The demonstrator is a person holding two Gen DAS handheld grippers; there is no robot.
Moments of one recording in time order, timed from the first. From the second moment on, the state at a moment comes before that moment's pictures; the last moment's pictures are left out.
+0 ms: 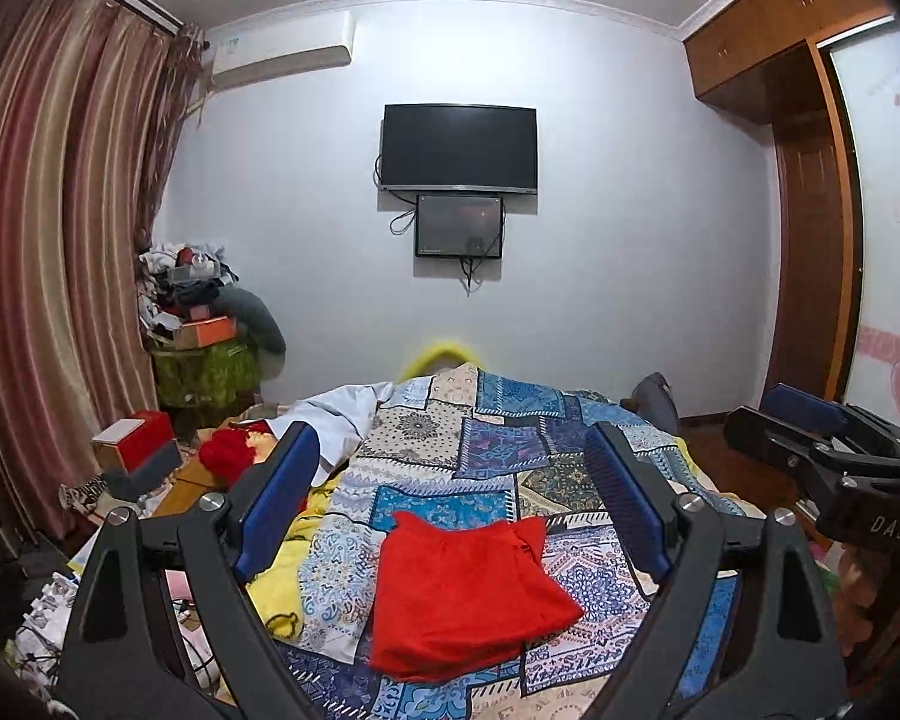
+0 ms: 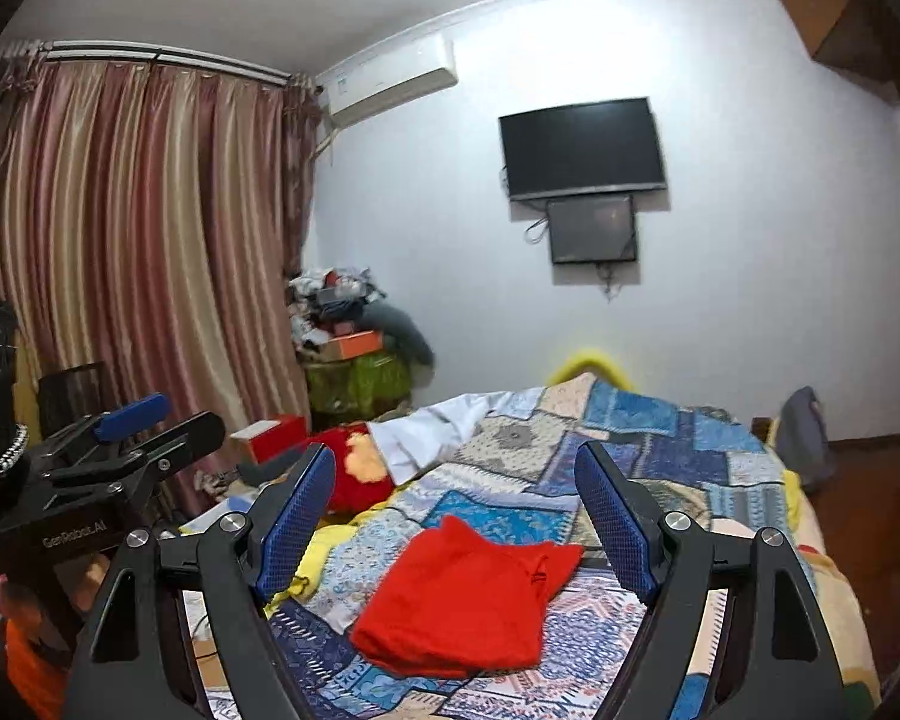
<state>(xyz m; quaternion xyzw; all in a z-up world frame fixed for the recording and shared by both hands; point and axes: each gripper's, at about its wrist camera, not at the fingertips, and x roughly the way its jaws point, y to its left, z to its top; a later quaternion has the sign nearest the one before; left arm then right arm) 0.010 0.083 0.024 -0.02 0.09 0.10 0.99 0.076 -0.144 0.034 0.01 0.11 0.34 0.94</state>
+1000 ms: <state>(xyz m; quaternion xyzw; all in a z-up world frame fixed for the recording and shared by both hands) 0.004 0.086 0.006 -0.05 0.11 0.11 0.99 0.065 -0.146 0.020 -0.02 0.12 0.28 0.95</state>
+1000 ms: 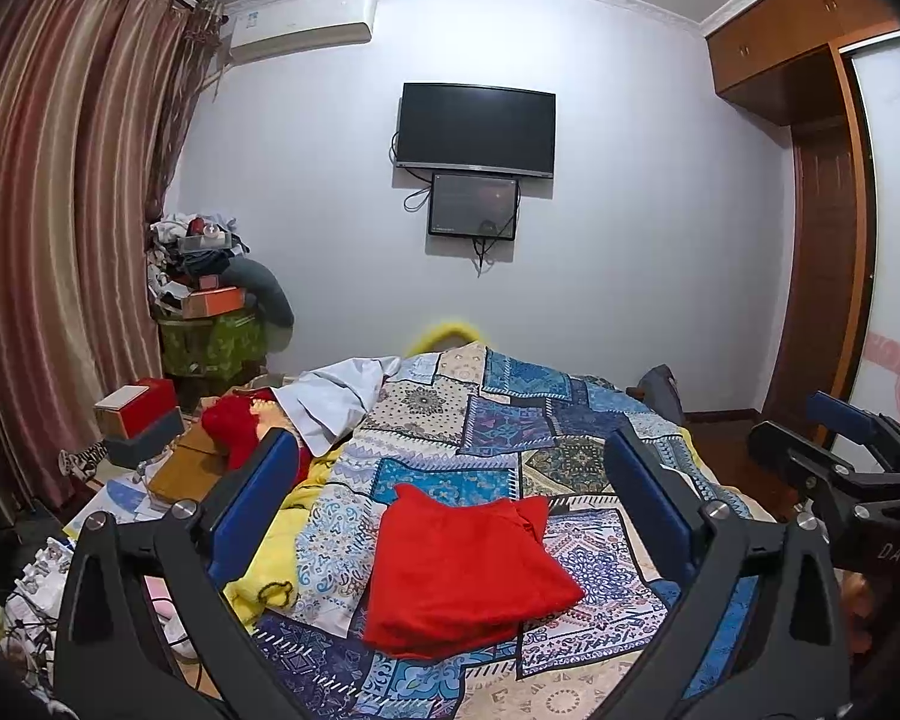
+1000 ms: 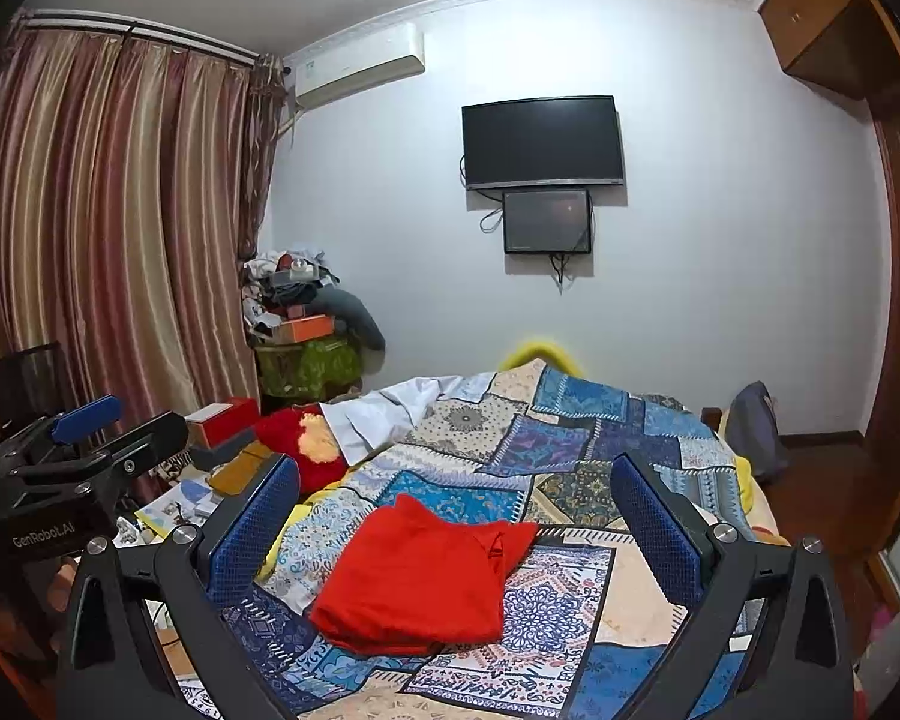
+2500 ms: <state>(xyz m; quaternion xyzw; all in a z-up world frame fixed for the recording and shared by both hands) 0.007 0.078 0.007 -0.05 0.12 0.09 0.99 0.061 -0.141 0.021 0.00 0.12 0.27 0.96</state>
